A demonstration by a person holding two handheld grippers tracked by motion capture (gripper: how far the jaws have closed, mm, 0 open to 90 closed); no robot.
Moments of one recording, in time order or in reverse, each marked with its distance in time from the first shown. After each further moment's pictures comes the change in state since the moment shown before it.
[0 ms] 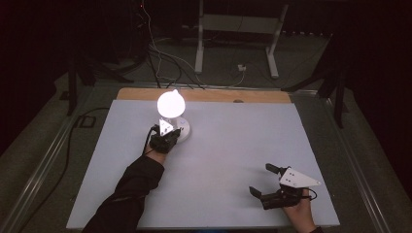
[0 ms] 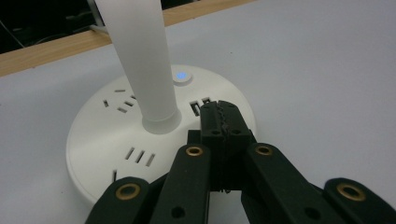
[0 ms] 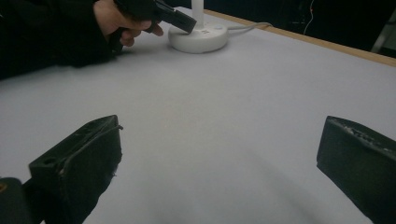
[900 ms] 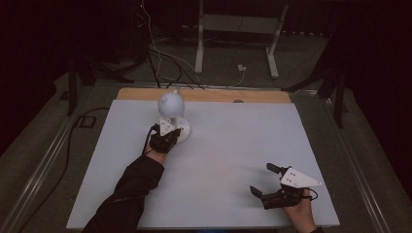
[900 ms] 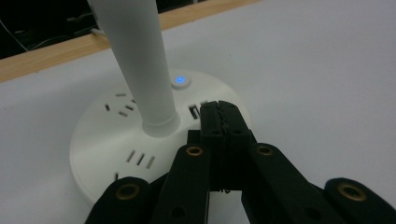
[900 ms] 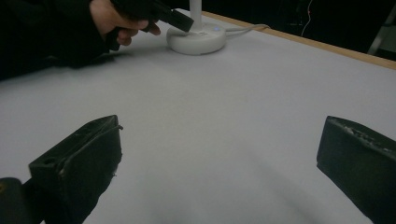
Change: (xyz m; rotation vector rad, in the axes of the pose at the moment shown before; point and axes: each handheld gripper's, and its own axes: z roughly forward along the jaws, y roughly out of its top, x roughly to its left) left arm -0.001 0.007 -0.007 -0.008 -0.005 -0.001; right arm -0.001 0.000 -0.002 -0.006 -0.008 -0.001
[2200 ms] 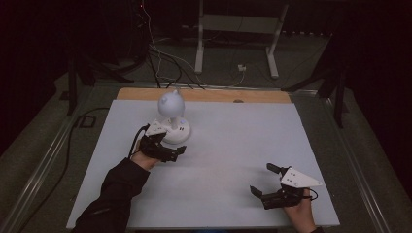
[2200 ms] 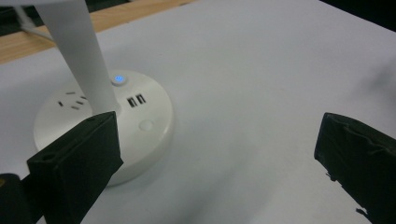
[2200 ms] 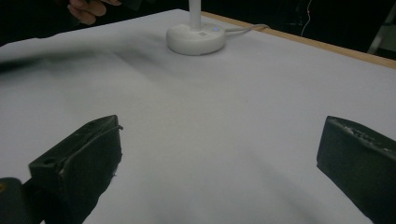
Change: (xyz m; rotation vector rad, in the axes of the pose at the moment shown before) left arm 0.000 0.015 -0.063 0.059 -0.261 0.019; right arm 0.000 0.000 0.000 -0.001 0.001 0.006
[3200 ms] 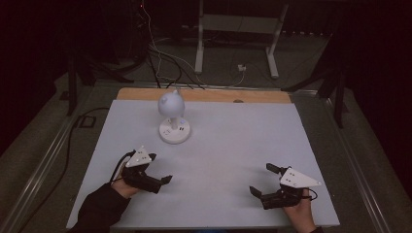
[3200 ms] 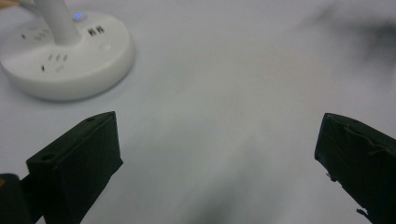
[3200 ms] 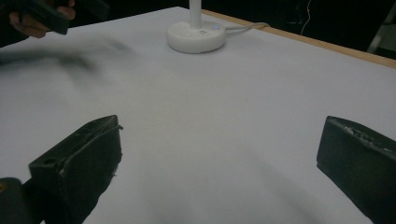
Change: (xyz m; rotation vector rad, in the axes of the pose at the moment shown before) left arm -0.021 -0.067 -0.050 0.033 -0.084 0.087; right arm 0.001 0.000 0.001 0.007 -0.004 -0.007
